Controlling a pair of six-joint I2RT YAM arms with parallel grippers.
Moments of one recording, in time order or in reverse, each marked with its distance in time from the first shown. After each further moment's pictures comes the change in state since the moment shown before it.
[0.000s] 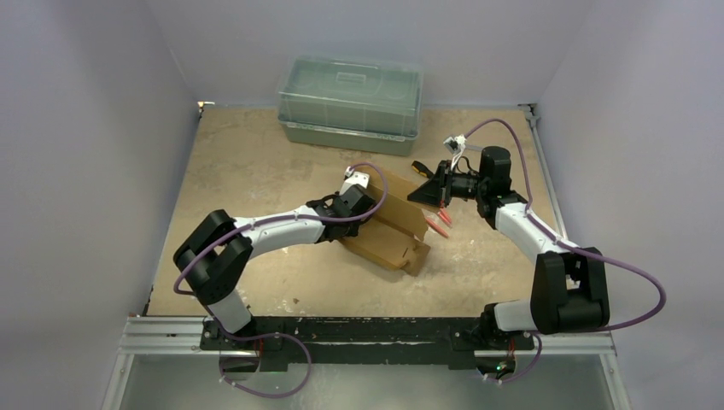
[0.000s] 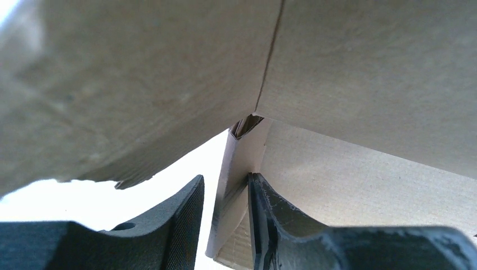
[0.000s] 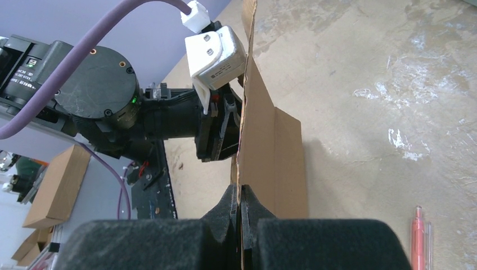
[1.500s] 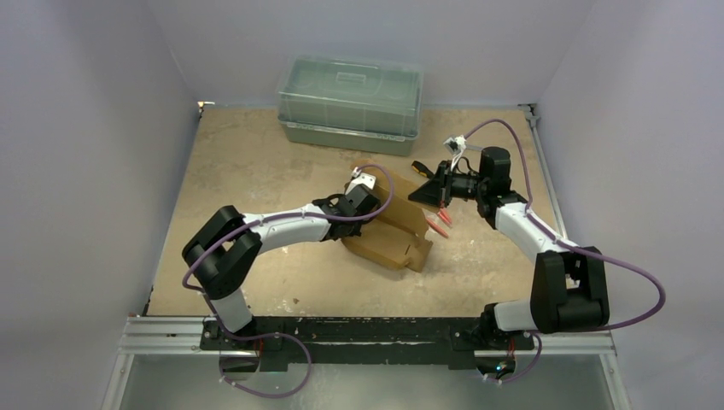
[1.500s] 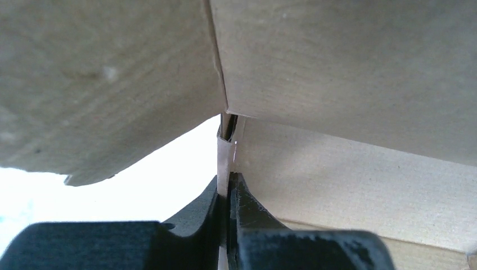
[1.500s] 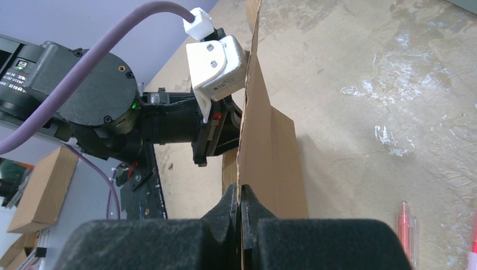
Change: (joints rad) left arm -0.004 0.050 0.031 0.006 0.018 0.048; right arm 0.000 0.004 0.000 -0.018 0.024 -0.032
